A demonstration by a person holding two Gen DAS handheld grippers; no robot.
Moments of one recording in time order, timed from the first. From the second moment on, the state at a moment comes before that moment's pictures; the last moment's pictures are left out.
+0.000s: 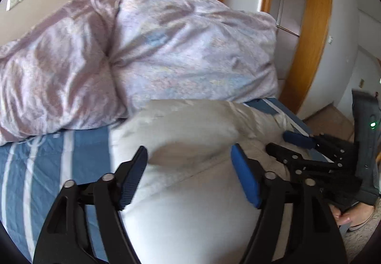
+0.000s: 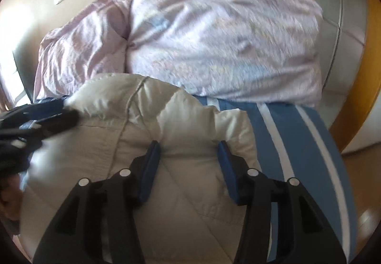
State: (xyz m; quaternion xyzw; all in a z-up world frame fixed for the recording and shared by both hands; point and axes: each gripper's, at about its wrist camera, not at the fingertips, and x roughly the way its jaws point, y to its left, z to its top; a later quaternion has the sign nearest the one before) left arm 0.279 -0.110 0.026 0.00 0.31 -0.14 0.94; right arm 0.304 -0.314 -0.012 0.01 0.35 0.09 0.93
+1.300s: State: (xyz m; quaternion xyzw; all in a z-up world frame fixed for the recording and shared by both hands) left arm 0.310 -0.136 -0.038 0.05 0.37 -0.07 0.93; right arm 0.330 -0.327 -0.065 0.07 0.41 0.09 0.91
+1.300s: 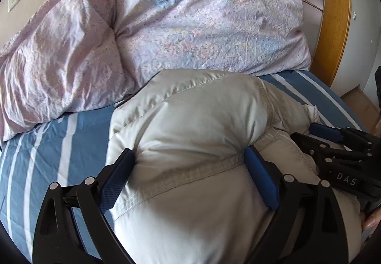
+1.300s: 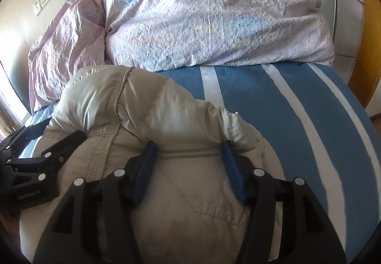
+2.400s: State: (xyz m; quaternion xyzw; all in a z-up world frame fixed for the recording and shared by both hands) left arm 0.292 -0.135 -0.031 0.06 0.36 -0.04 0.93; right arm 0.303 -0.327 -0.029 0.06 0.39 0.05 0.92
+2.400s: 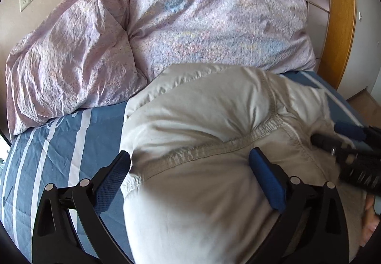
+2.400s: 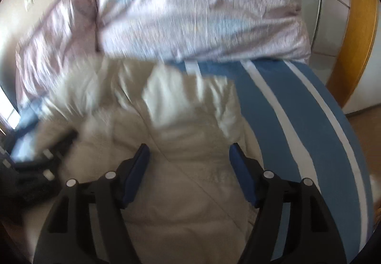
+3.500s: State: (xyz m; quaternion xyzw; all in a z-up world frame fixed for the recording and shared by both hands) left arm 0.323 -0.150 -0.045 0.09 0.36 0.01 0.93; right arm 0.307 -0.336 -0.073 0.07 0.40 0.04 0.91
